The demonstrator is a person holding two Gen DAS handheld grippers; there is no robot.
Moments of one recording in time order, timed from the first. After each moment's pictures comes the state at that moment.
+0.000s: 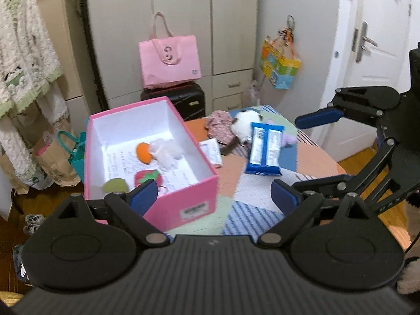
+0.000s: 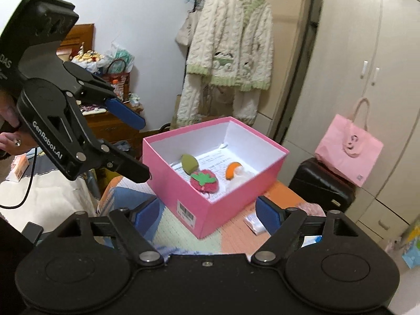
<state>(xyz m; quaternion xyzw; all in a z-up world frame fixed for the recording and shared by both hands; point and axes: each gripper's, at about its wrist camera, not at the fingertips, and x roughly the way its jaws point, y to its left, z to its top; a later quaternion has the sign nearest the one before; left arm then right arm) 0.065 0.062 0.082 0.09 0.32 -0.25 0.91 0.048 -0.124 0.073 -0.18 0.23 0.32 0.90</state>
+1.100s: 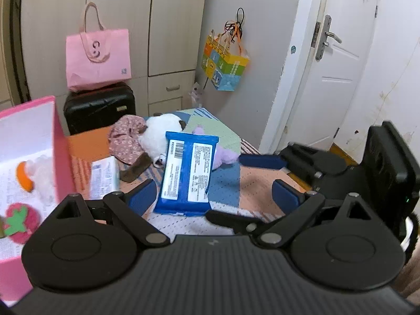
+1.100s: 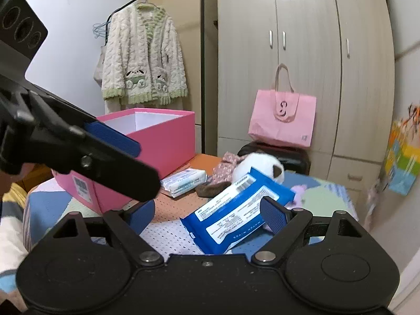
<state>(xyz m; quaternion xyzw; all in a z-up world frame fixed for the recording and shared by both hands) 0.143 -0.077 -0.006 0.04 0.31 -0.36 0.88 0.099 -0.231 -0.072 -0.03 0.18 0.20 0.96</state>
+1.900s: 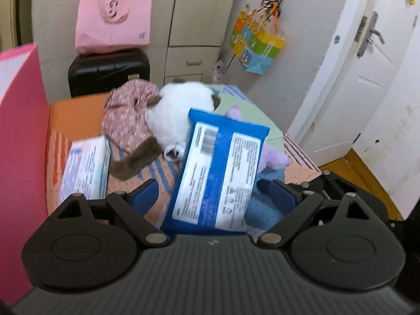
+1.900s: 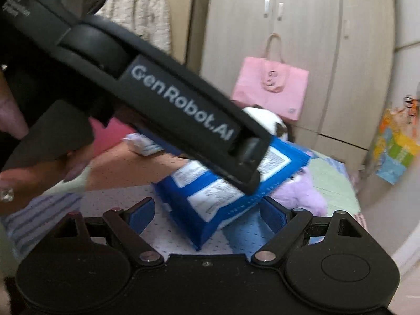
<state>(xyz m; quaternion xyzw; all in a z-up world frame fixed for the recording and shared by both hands) 0.226 -0.111 -0.073 0.00 0.37 -0.31 0.87 0.135 -0.191 -0.118 -0.09 0.23 0.12 0.96</state>
